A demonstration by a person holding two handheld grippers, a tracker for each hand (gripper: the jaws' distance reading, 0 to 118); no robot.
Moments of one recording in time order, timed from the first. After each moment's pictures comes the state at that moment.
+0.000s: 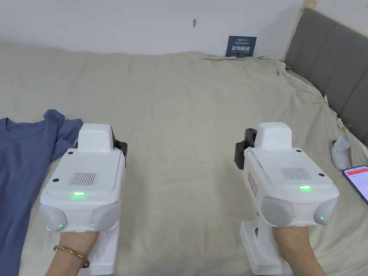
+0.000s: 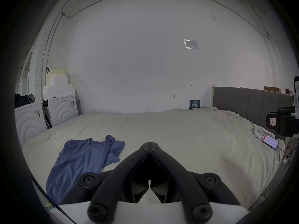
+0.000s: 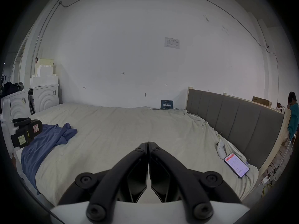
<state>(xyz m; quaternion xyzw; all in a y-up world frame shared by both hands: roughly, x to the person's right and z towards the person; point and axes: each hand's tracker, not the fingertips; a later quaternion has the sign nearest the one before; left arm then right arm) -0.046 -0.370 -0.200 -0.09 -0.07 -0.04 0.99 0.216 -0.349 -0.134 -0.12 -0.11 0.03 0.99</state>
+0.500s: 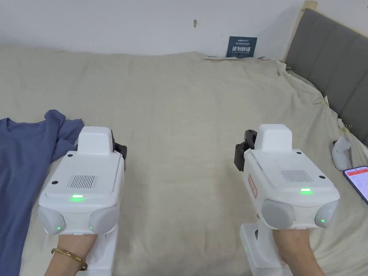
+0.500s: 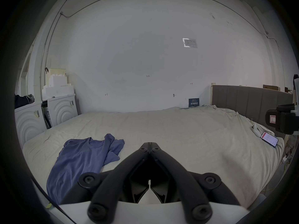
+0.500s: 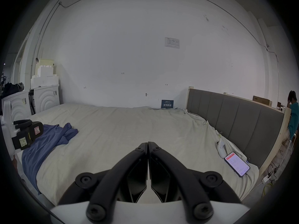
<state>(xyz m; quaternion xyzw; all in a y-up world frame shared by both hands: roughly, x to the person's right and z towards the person) -0.048 -0.373 -0.198 -0.09 -0.07 -0.04 0.99 0.215 -0.351 -0.131 -0.12 -0.11 0.03 0.99</state>
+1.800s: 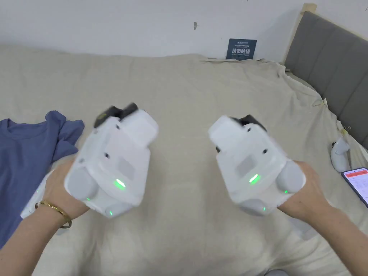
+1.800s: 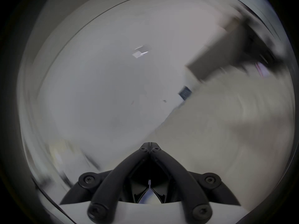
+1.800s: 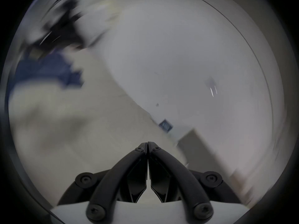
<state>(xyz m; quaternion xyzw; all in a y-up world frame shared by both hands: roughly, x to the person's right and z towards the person) -0.022 -0.340 -0.212 0.00 -0.10 -0.31 0.95 0.186 -0.328 -0.163 -0.13 -0.06 0.34 0.93</state>
